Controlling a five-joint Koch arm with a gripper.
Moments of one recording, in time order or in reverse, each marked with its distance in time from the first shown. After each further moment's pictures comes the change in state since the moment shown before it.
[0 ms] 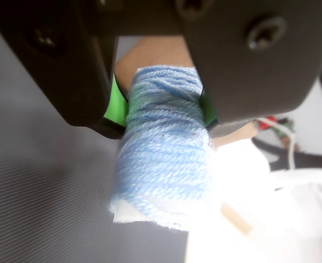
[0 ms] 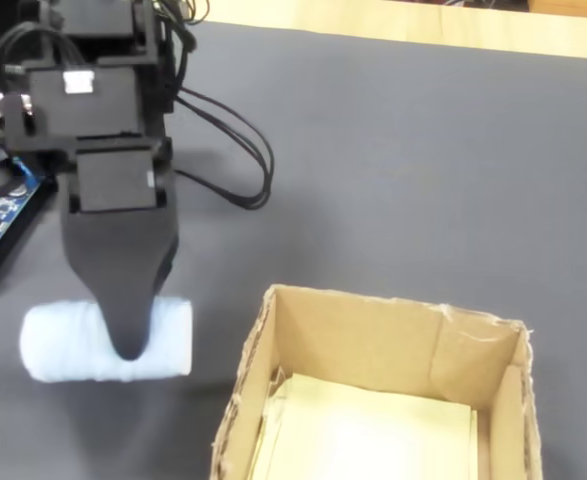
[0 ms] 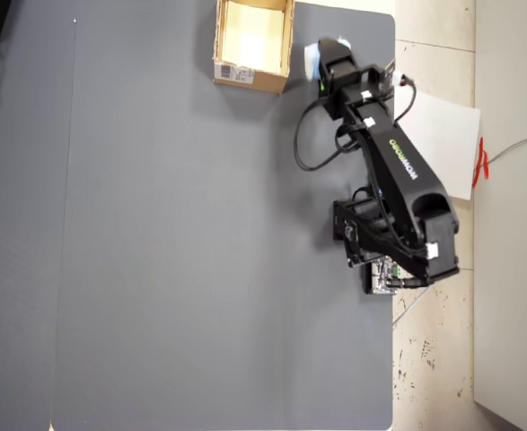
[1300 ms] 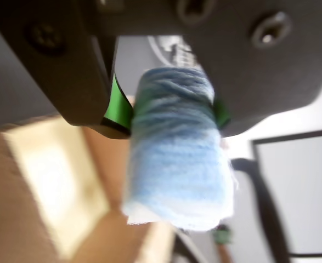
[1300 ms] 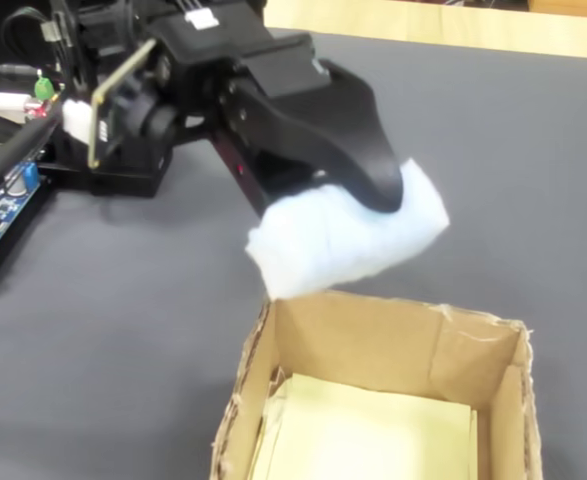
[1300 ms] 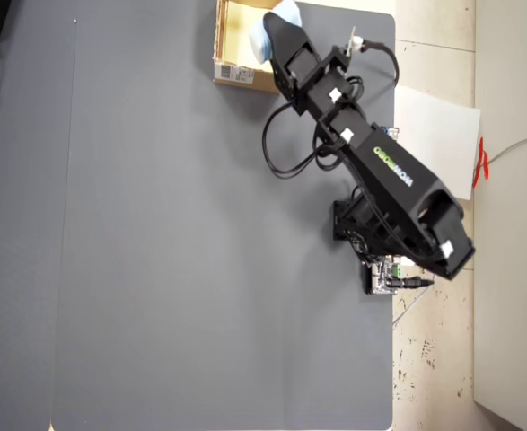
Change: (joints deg) arm -23.9 -2.0 -6.9 -12.9 0.0
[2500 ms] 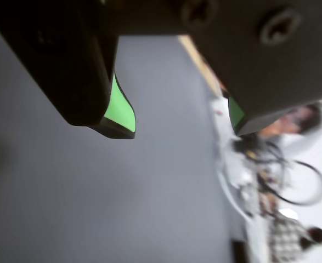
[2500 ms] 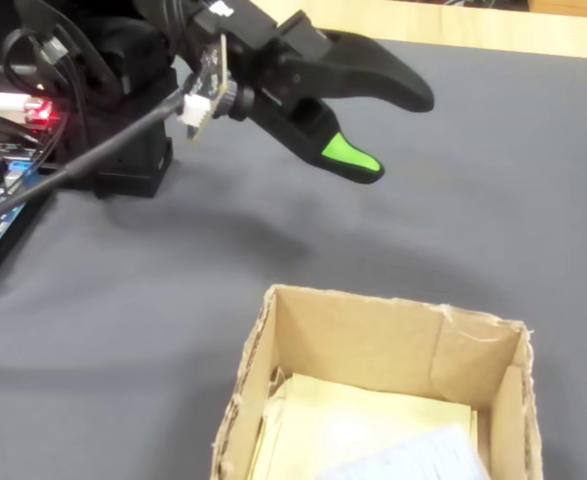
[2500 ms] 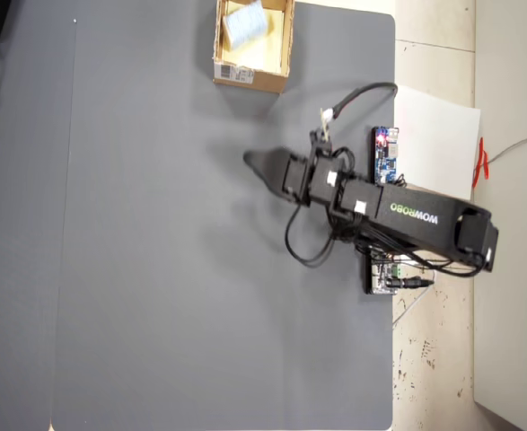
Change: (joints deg) arm -34.5 23.8 28.1 4.2 0.1
